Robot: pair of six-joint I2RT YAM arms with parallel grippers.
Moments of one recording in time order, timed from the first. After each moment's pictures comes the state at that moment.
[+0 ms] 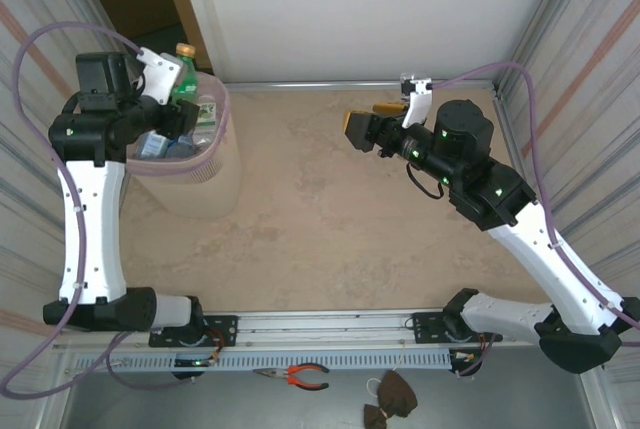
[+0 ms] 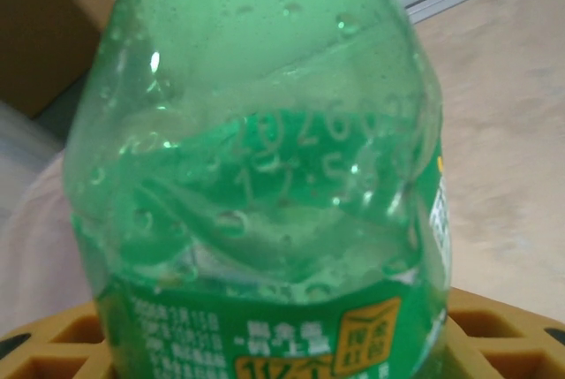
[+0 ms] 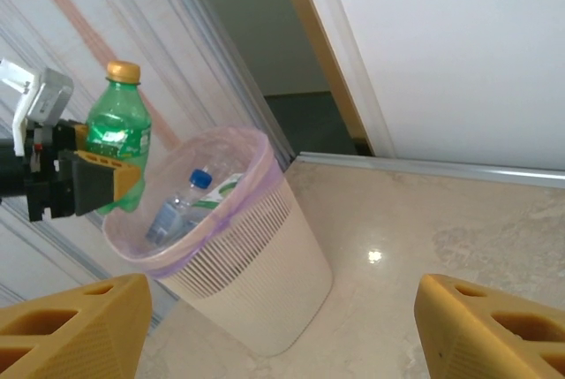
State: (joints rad) left arm 0.01 1.35 1.88 -1.15 0.15 0.41; right arm 0.71 1.09 1.41 -0.44 -0.03 0.46
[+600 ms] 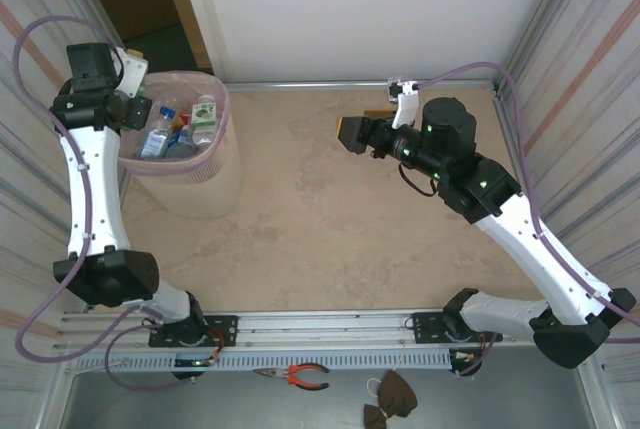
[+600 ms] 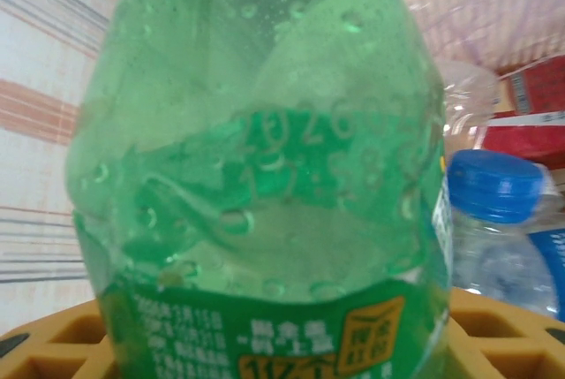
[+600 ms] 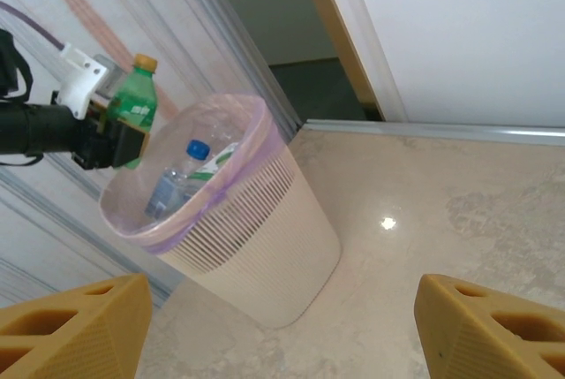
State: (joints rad) left arm 0.19 1.52 1.86 -1.06 -0.19 0.53; right arm 0.68 1.13 1.37 -0.42 -0.11 0.50
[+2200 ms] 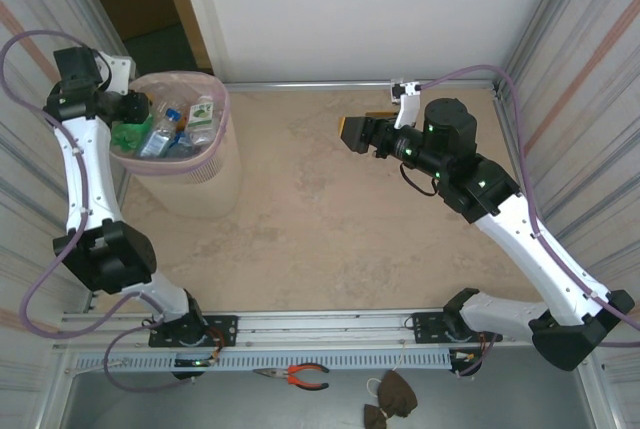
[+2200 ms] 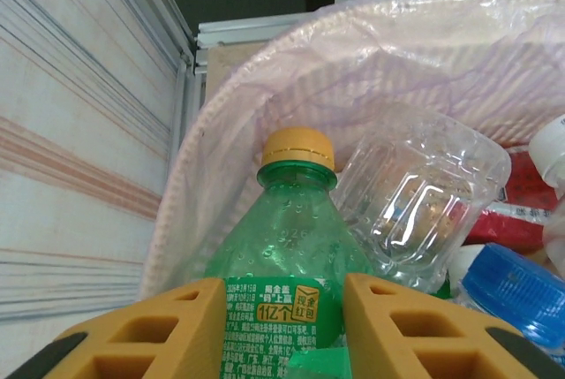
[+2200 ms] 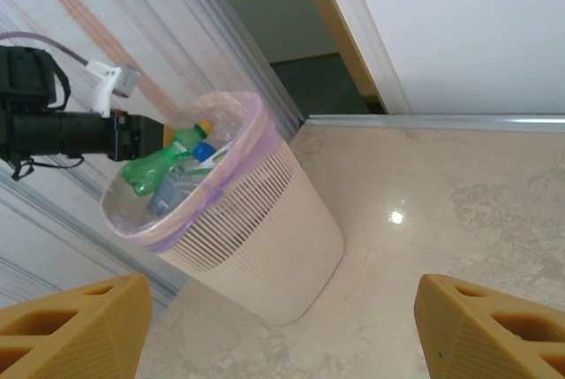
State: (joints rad) left arm 0.32 1.61 1.81 -0.96 0.14 0.31; right arm 0.64 1.13 1.34 -0.39 -0.15 0.52
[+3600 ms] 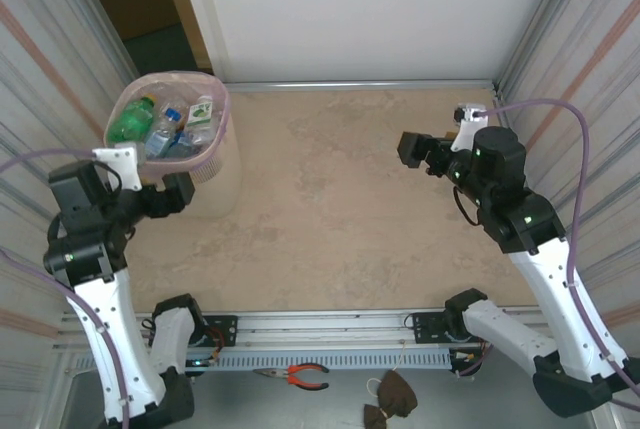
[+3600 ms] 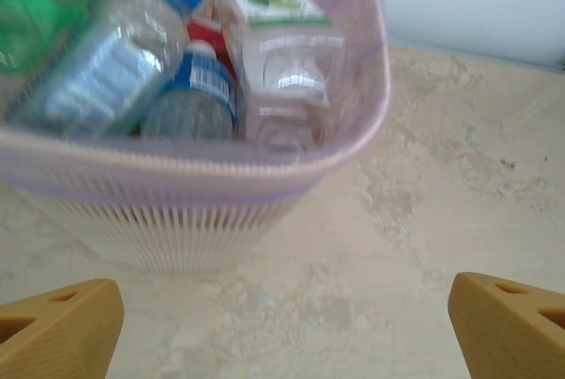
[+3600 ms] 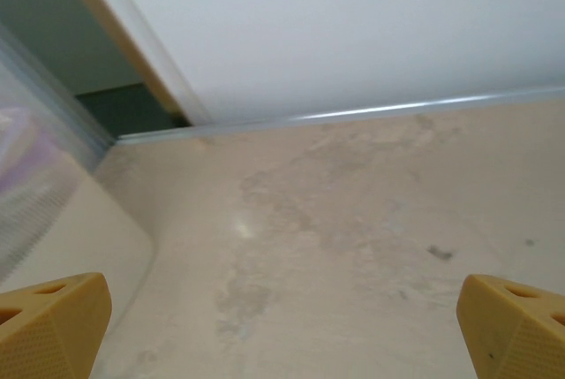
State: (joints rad) left arm 0.33 0.76 1.26 -1.15 0.46 0.02; right arm 0.40 0.87 1.19 -0.65 0.07 0.39
